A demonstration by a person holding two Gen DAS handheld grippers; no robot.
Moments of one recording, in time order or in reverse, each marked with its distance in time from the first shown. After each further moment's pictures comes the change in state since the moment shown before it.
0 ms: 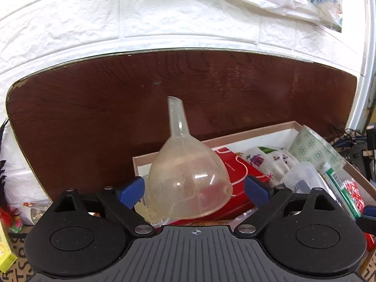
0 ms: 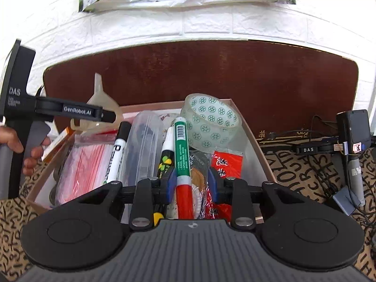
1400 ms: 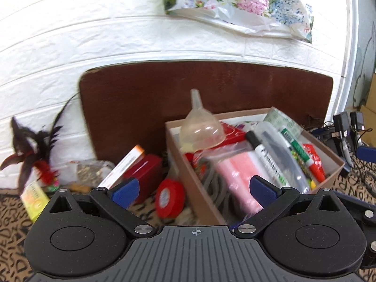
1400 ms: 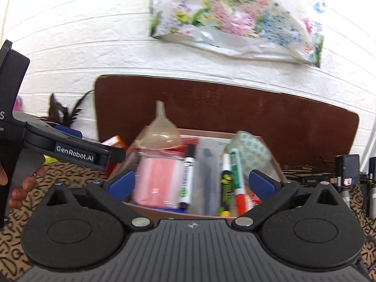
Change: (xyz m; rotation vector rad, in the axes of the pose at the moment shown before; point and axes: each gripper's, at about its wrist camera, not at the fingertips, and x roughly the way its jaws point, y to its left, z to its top) left arm -0.161 0.022 -0.063 -0.021 -0.021 0.006; right arm -0.087 0.101 -0.001 -0.157 -0.138 0.013
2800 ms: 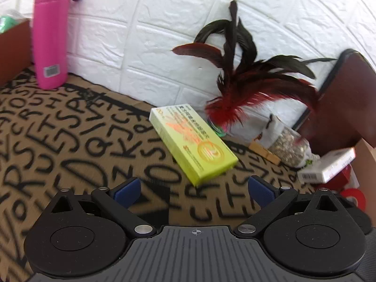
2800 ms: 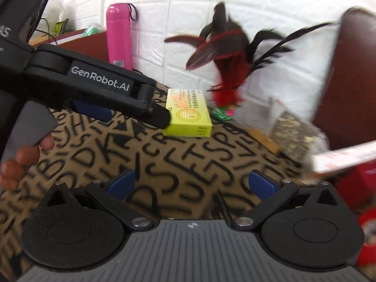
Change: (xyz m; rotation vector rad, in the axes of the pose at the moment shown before) left arm 0.051 0.320 -0.092 -0.533 0.116 0.177; right arm 0.224 0.310 -0.026 -0.284 0.212 0.535
